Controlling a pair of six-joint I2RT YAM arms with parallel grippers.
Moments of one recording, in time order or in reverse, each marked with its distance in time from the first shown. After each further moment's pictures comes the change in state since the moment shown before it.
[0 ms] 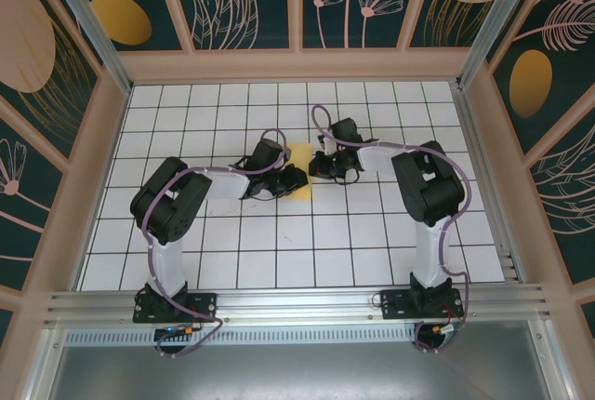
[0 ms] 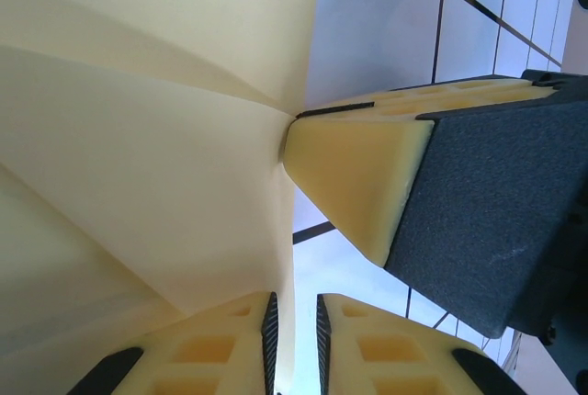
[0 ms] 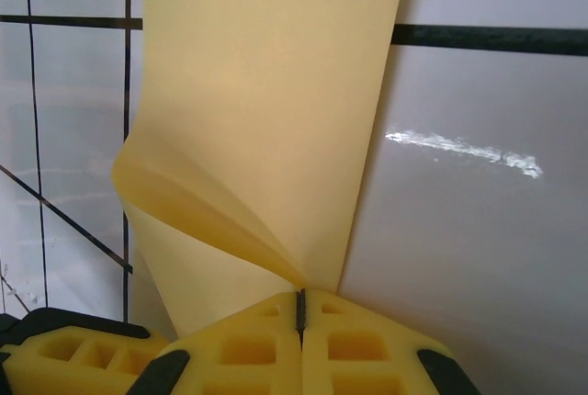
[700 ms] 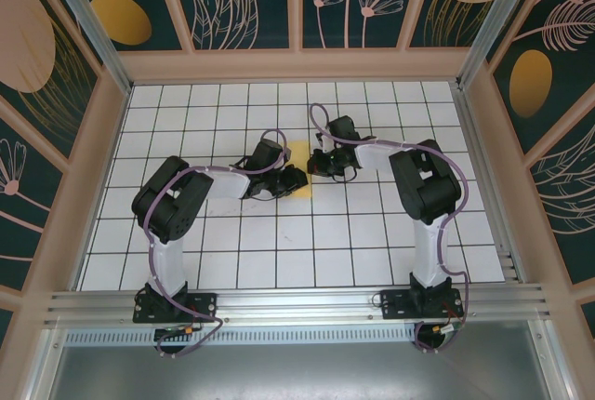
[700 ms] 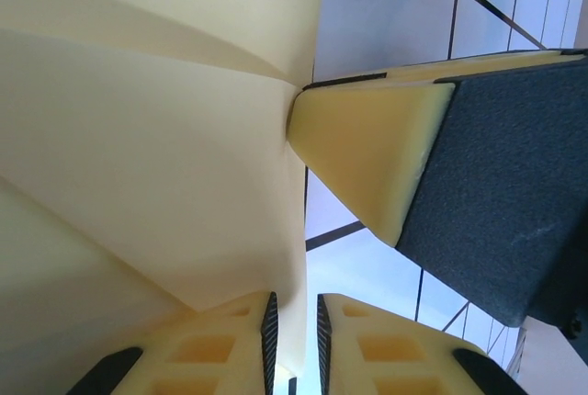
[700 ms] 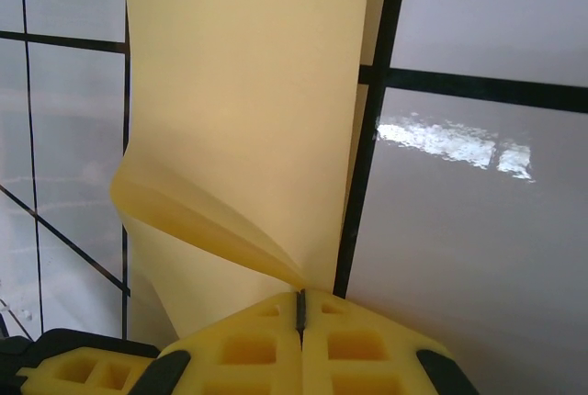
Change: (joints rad) left arm 0.000 0.016 0.005 0.000 -0.001 0.000; right arm 0.006 0.028 0.047 -0.019 0.019 0.000
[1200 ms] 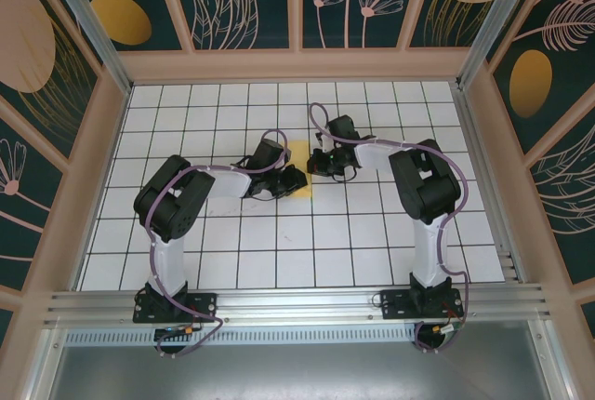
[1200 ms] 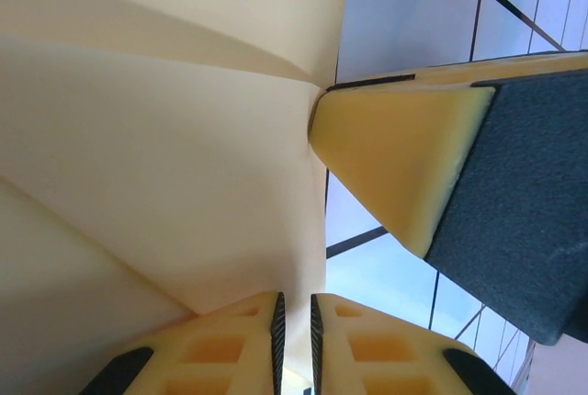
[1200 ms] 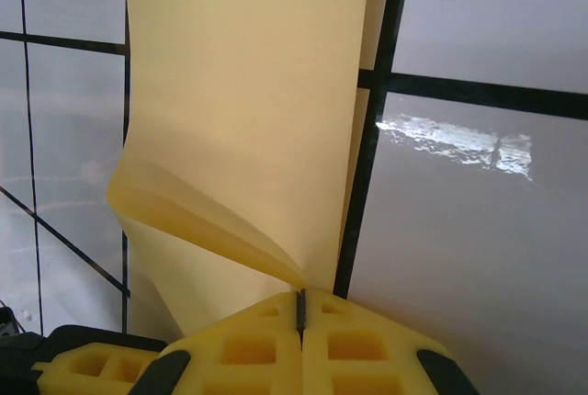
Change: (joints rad) left arm 0.000 0.013 0.017 -0.030 -0.016 0.003; right arm 0.000 0.004 0.011 -0.011 0.000 -0.004
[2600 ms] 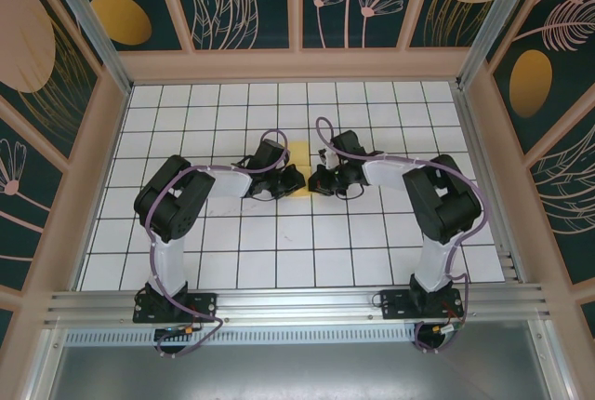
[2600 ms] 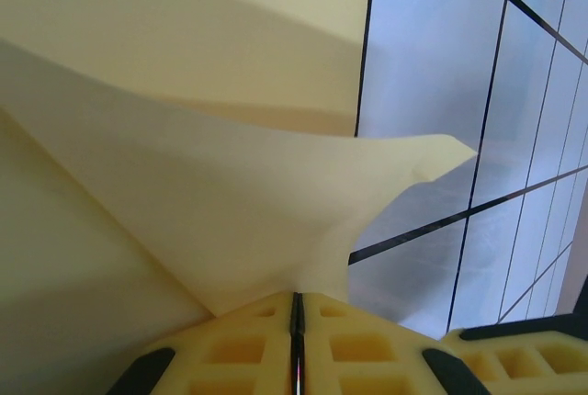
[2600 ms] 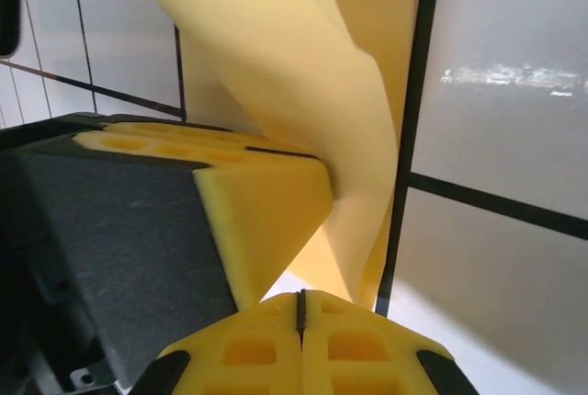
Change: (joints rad) left arm -0.002 0.000 0.006 -0.030 -0.038 -0.002; right arm 0.048 -0.198 -0.236 0.015 -0.098 0.141
